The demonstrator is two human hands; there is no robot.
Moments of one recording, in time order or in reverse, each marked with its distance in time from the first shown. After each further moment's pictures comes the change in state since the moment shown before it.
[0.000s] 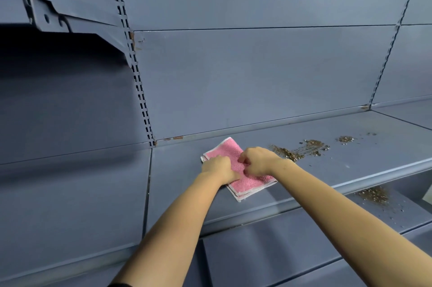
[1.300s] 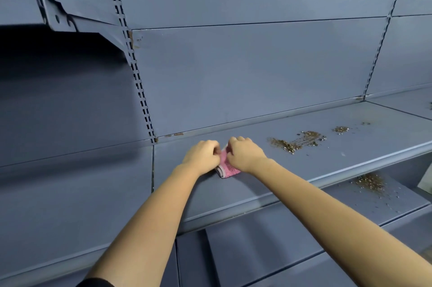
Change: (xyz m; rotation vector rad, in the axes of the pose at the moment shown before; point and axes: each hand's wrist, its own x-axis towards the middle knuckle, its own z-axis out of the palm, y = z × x) left_hand -0.017 -0.037 -0.020 -0.222 0.199 0.096; right_hand -0.019 -0.050 0.001 0.126 0.169 0.088
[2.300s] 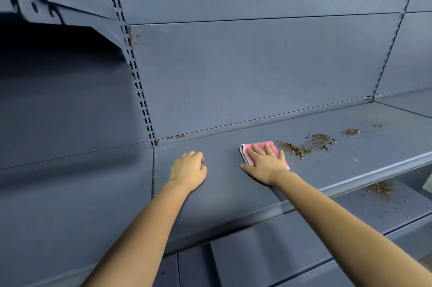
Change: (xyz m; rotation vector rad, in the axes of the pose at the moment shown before) left_hand 0.009 -0.050 0.018 0.239 0.065 -0.064; right_hand 0.019 0.051 0.030 -0.096 -0.101 0.109
